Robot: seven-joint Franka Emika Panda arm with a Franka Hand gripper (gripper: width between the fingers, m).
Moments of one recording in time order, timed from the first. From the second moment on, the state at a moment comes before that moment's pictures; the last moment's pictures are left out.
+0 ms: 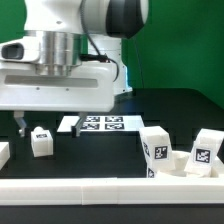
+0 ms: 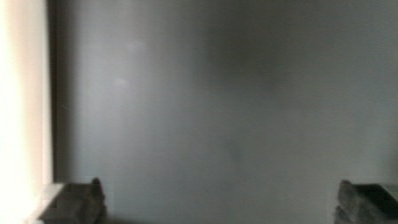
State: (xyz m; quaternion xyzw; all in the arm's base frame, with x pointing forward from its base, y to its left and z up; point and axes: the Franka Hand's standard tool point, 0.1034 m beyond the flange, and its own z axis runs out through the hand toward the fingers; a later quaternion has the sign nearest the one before) arm 0.563 -0.139 0.057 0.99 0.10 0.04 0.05
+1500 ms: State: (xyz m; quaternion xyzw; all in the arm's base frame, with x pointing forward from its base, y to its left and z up) arm 0.530 -0.140 0.035 0.96 0.09 -0.28 0.01
